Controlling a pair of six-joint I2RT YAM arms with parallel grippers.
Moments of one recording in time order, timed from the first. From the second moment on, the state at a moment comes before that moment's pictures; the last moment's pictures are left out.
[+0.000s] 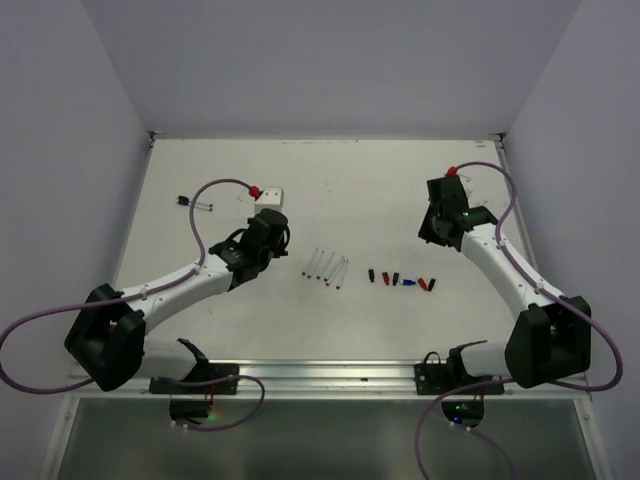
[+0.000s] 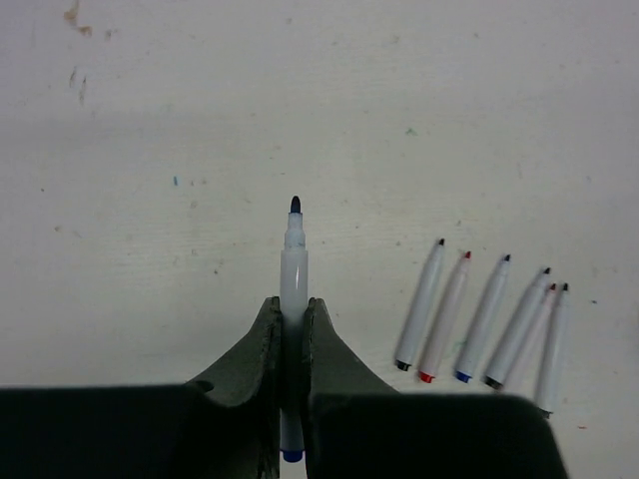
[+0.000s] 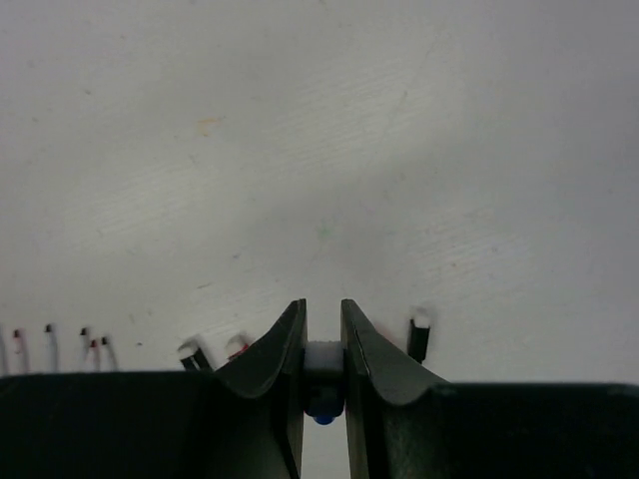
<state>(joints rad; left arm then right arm) -0.70 1.33 0.82 -0.18 -0.45 -0.46 0.25 1.34 1.05 -0.64 0.27 0.56</state>
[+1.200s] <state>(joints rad) -0.65 1.66 0.70 0.26 -0.19 -0.36 0.04 1.36 0.70 -0.58 0.23 0.59</state>
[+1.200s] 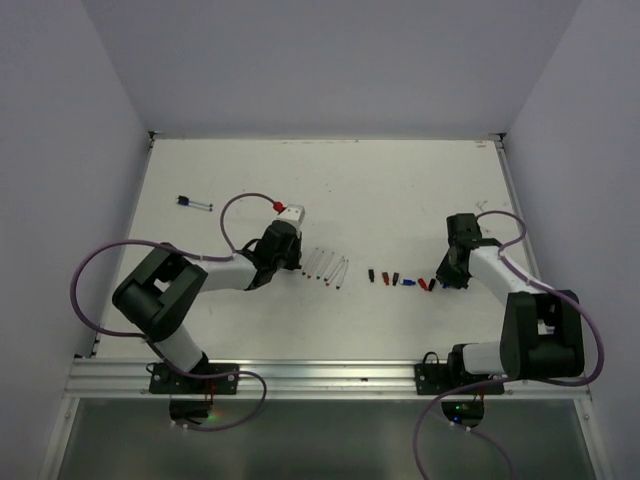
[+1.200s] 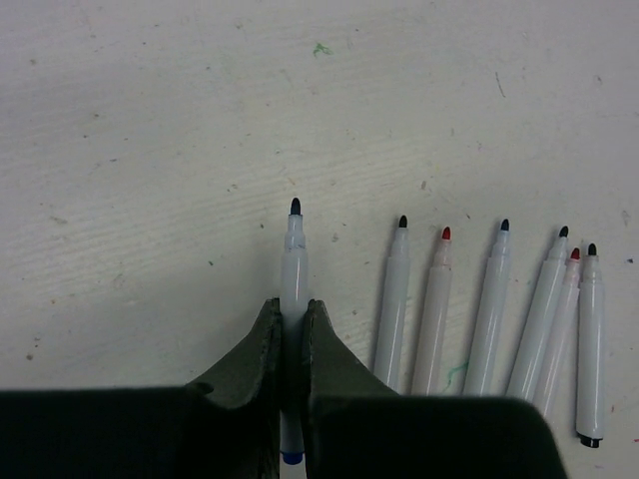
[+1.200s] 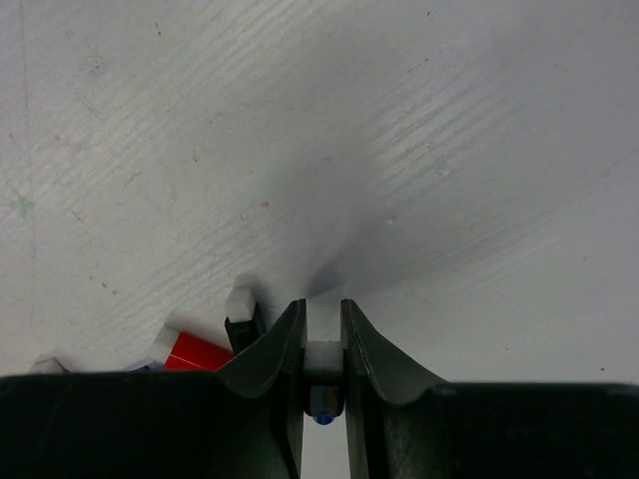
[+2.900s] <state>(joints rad) -0.65 1.49 0.80 0.10 -0.20 -0.39 0.04 1.10 0.91 -0.66 0.11 0.53</state>
